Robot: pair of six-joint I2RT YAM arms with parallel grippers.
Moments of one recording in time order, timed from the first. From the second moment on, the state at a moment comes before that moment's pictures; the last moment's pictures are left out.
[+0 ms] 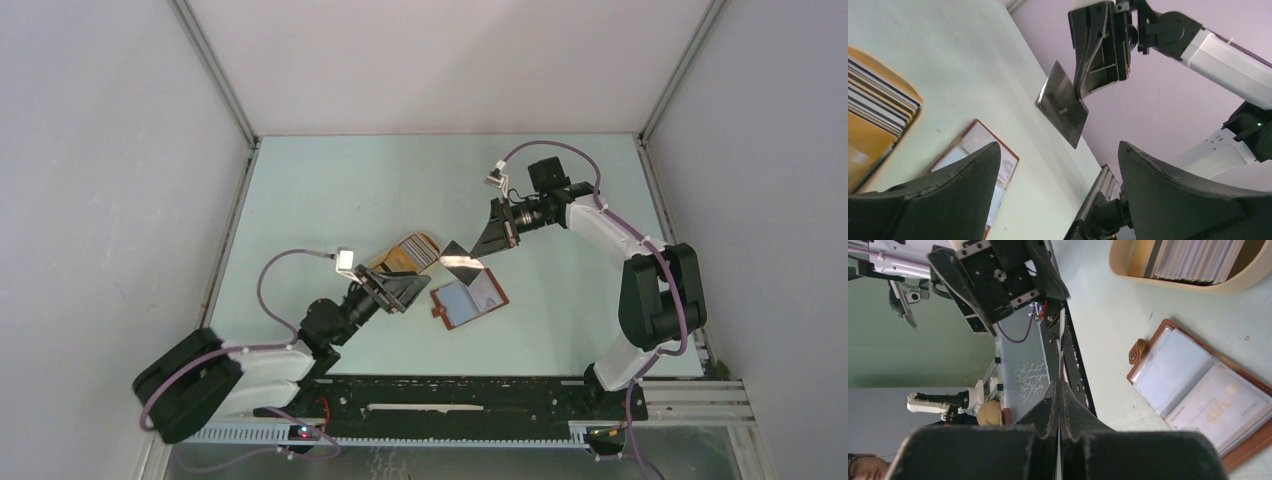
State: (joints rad) left arm -0.78 1.05 0.04 1.18 -0.02 -0.91; right arm 0.29 1.67 1.23 -0.64 -1.22 0.02
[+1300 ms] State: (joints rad) left arm -0.88 1.47 0.18 1.49 -0.08 -1.08; right arm 0.35 1.66 1.23 -0.67 -1.23 -0.06
